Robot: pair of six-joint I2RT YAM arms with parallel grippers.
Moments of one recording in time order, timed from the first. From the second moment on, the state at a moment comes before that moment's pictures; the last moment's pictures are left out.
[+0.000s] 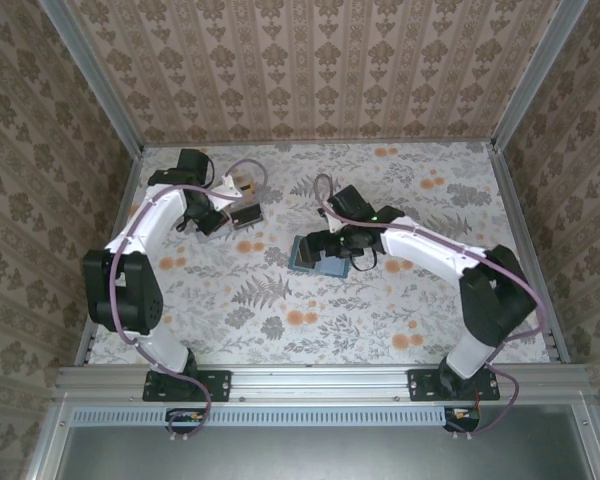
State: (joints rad) left arm -0.18 1.68 1.41 -0.98 0.10 0.77; right arm 0.61 1.64 1.21 -0.55 -0.25 0.44
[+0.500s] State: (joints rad) left arm -0.14 1.85 1.53 -1.05 0.05 1.02; right arm 0.60 1.56 1.12 -0.53 -0.25 0.48
